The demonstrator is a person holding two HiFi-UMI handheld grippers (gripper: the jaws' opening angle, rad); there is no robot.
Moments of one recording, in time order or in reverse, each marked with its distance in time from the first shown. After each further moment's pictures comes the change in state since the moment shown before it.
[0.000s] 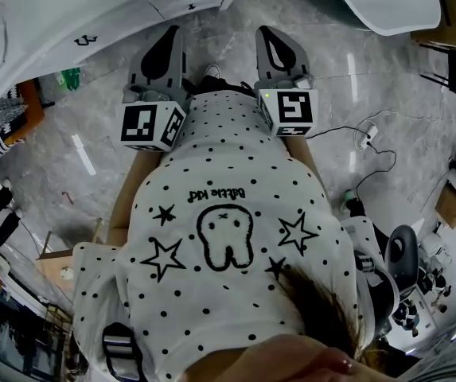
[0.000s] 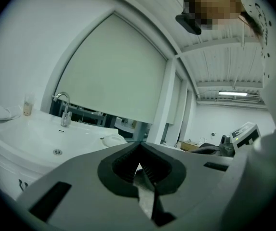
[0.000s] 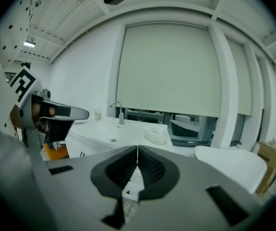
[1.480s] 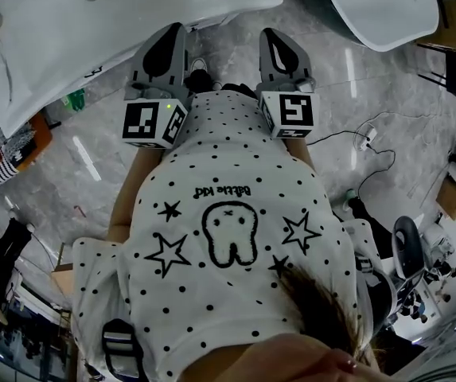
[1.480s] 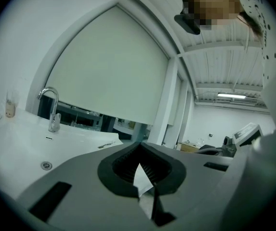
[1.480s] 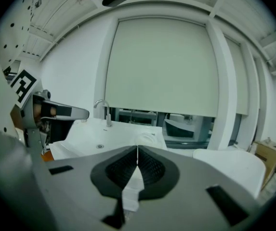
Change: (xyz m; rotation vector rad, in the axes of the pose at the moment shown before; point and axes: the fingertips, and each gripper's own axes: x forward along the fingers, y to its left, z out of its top) left arm 0.052 0.045 0.084 0.011 -0.016 -0.051; right arm 0.051 -0.013 0.083 0.019 -0.010 -0.071
